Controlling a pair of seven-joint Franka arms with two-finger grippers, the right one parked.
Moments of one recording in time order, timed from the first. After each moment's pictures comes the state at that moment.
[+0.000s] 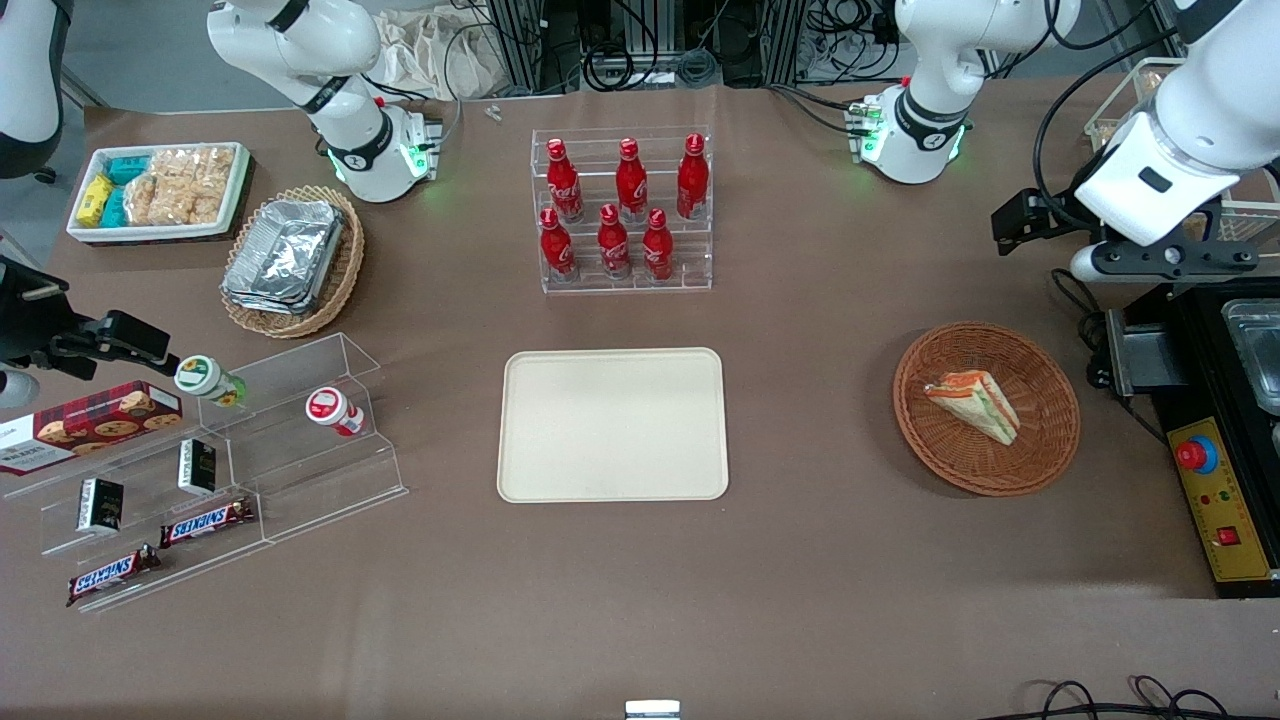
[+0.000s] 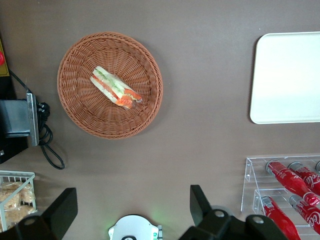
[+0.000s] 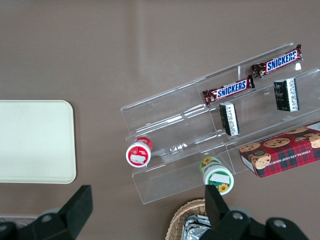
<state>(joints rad) -0.20 -0.03 0.01 -1.56 -0.02 1.42 -0.17</state>
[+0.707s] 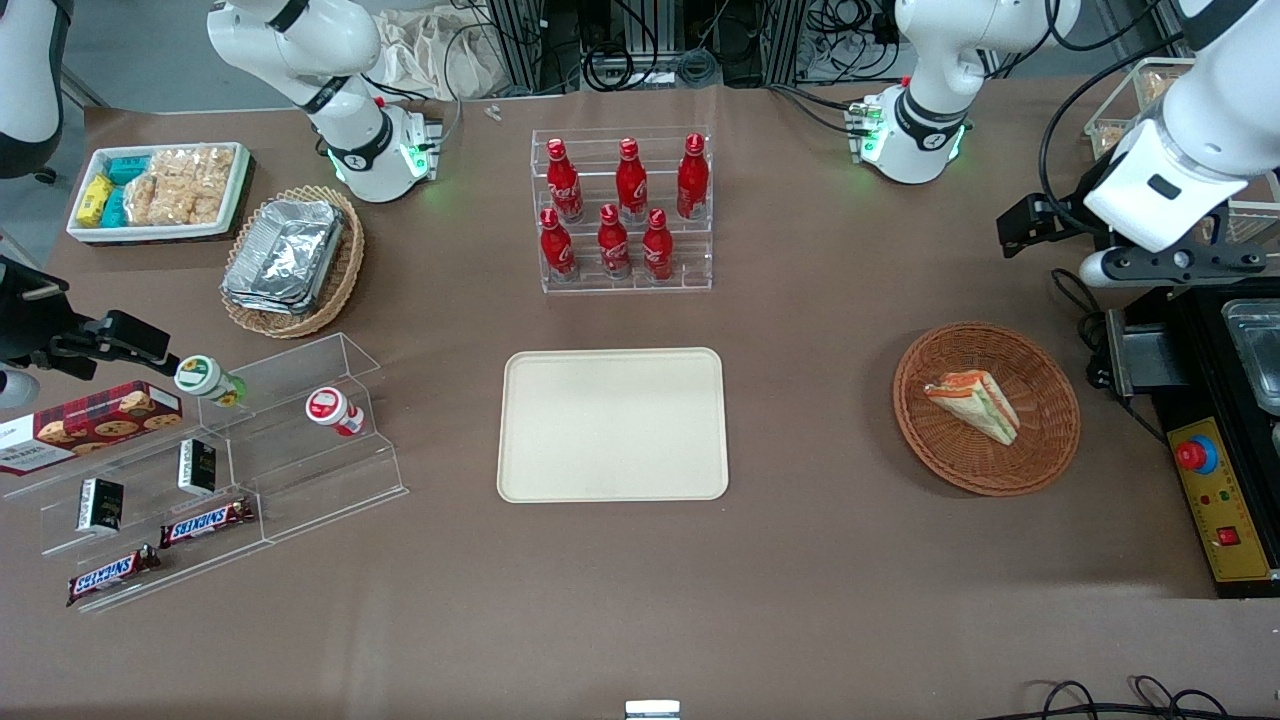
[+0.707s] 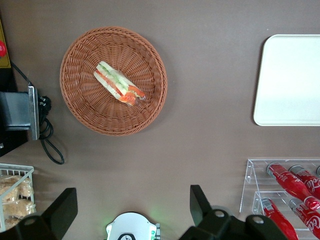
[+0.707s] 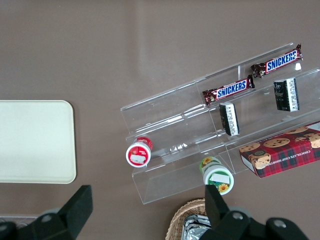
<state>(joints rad) -0.20 -0.03 0.03 -1.58 -0.02 1.42 -0.19</state>
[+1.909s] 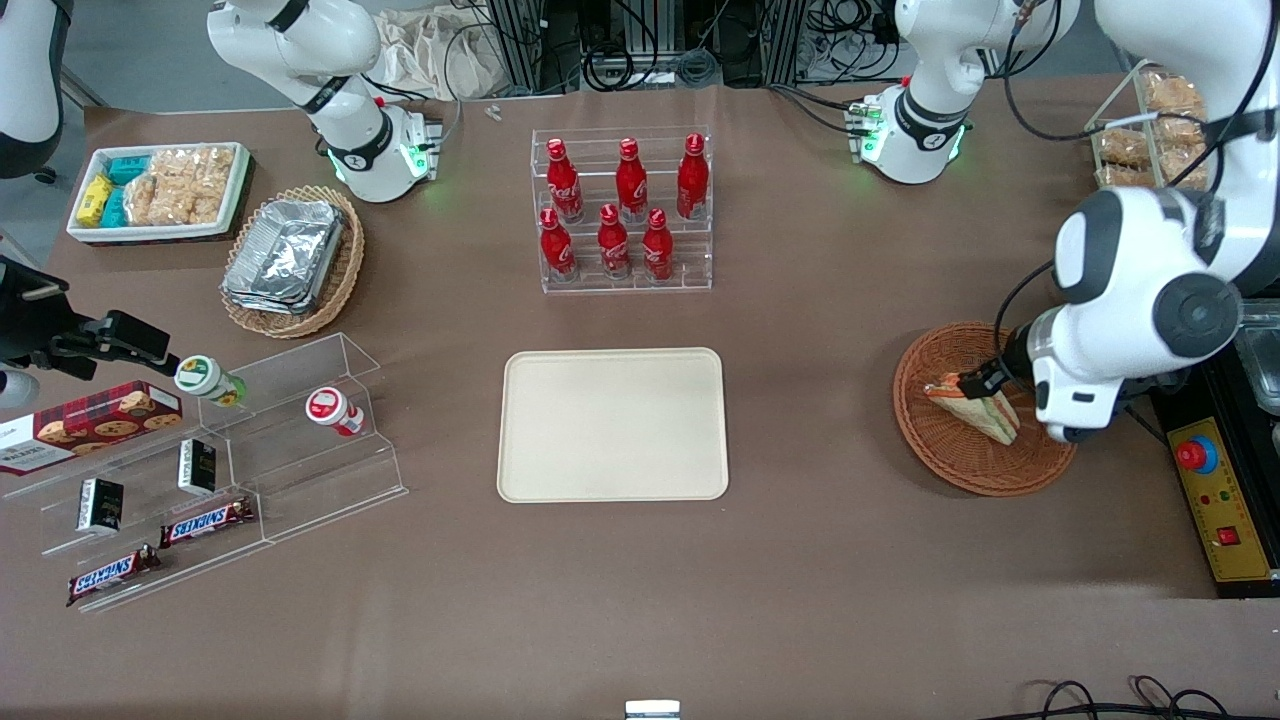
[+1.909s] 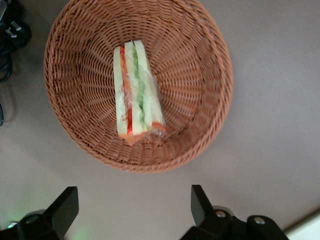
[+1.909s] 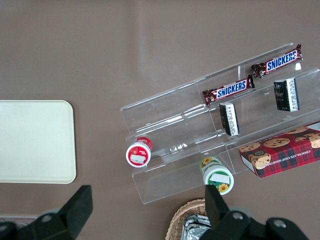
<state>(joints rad) -0.12 0.24 0.03 -1.88 0.00 1.86 -0.79</state>
